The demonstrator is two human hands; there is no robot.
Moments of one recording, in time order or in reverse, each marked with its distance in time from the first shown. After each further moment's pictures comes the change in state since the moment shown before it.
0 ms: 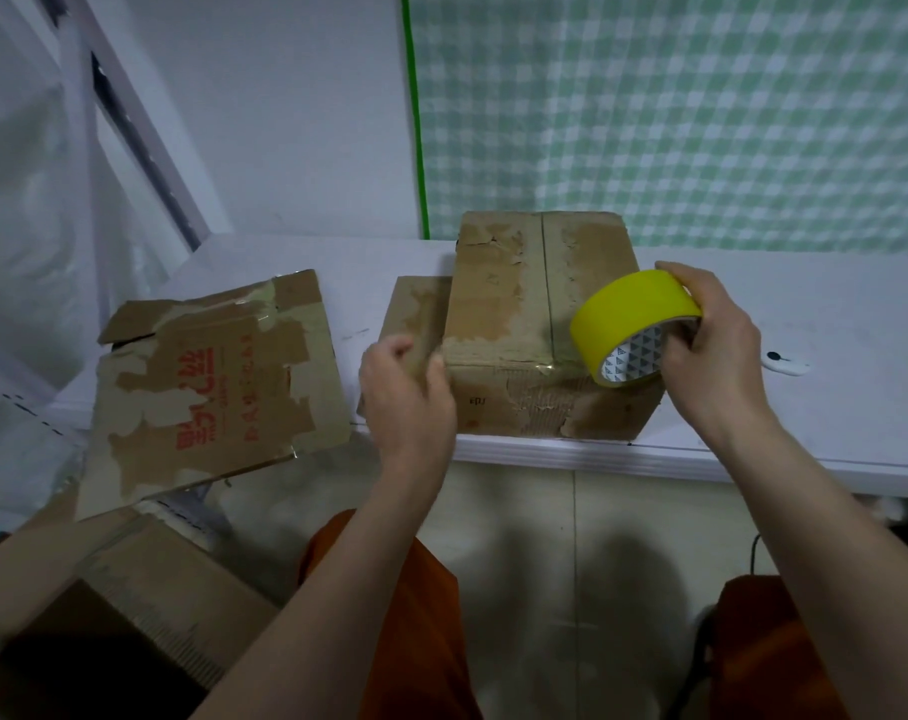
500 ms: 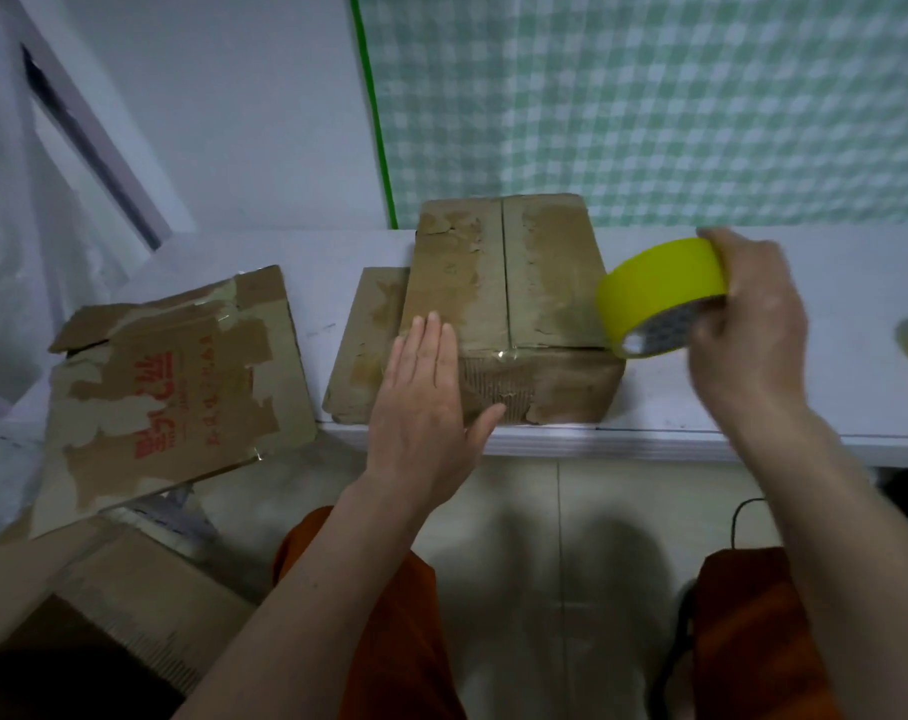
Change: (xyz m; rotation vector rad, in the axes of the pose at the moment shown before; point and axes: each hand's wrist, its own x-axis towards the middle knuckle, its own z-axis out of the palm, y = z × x) left_hand -0.019 -0.001 0.017 0.801 -0.401 0.583; right_hand 0.004 0.028 -0.031 -0.175 0.174 -0.114
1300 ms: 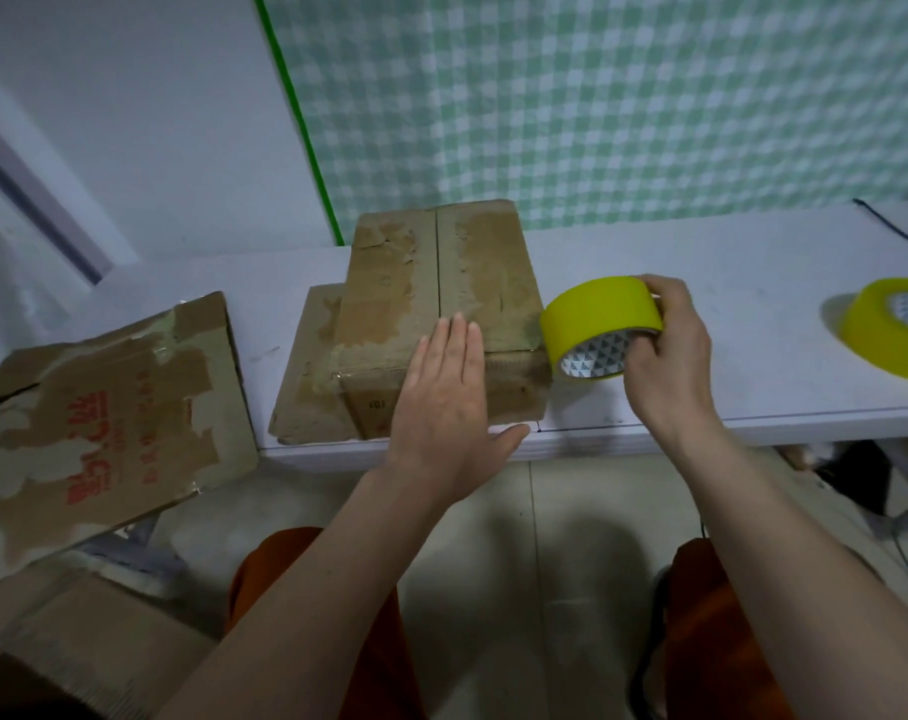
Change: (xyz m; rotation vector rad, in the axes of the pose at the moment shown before) left_hand 0.027 0.066 0.000 0.040 -0.093 0.168; right_hand -0.009 0.037 0.002 0.254 -0.059 0.271
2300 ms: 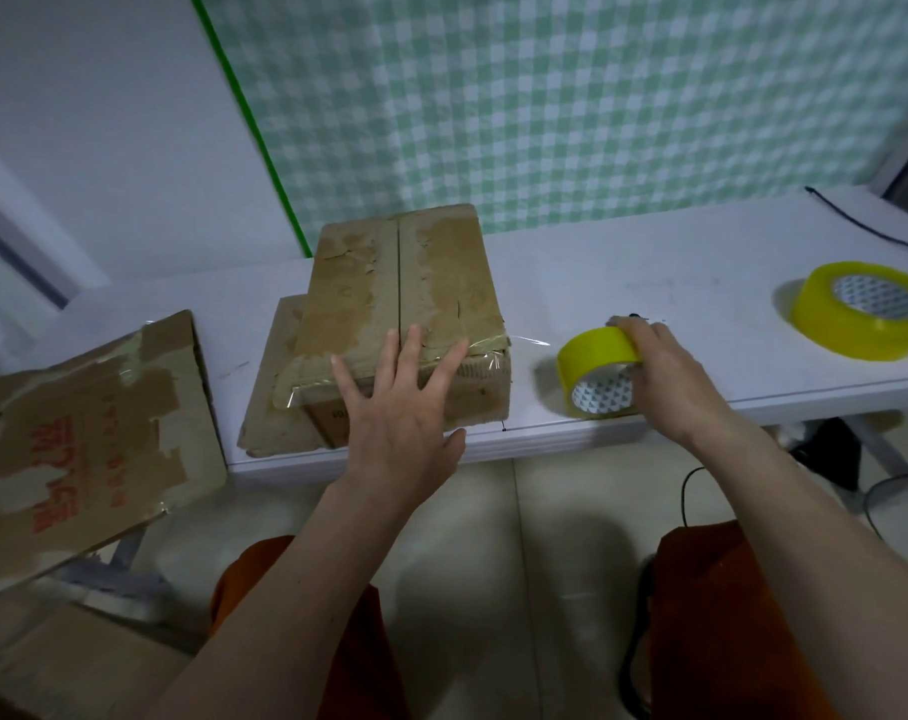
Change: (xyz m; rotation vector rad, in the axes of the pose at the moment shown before) left_hand -0.001 0.005 0.005 0.123 -0.007 -0.083; right_hand 0.010 0.076 -0.034 -0.453 -0.379 -0.006
